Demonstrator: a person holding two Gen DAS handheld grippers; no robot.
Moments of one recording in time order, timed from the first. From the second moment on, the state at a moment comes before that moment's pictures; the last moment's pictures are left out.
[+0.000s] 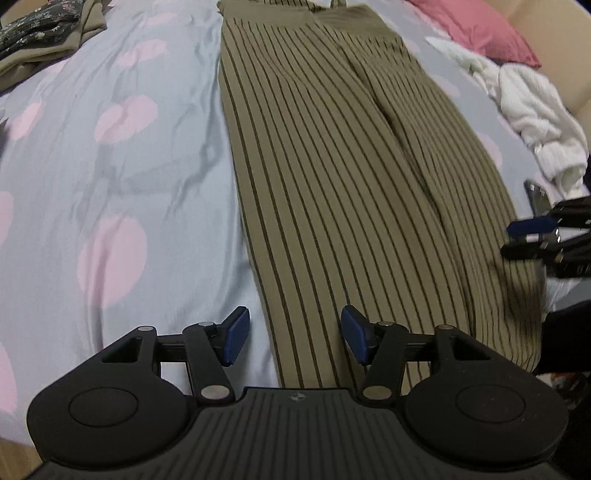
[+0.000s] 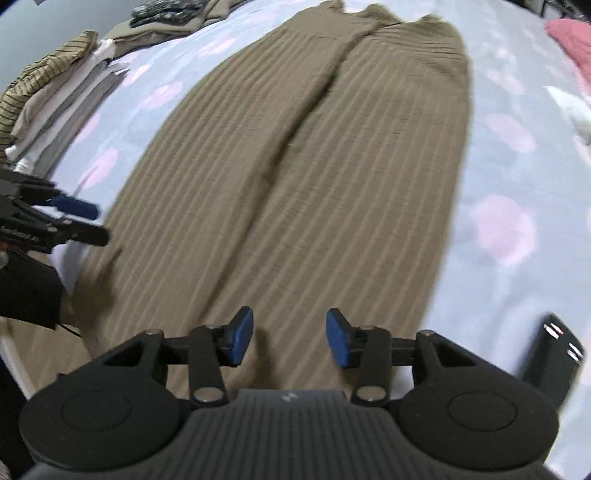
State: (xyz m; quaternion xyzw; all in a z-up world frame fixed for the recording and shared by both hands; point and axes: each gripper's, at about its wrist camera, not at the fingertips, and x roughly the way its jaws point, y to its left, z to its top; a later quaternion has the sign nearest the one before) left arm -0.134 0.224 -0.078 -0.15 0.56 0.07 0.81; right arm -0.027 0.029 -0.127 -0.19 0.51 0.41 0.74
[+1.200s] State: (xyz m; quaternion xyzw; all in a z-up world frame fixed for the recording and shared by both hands) left arm -0.157 0.259 -0.042 -0.27 0.43 -0.02 0.86; right arm -0.003 -0.038 -0.093 -0.05 0.50 0.44 0.74
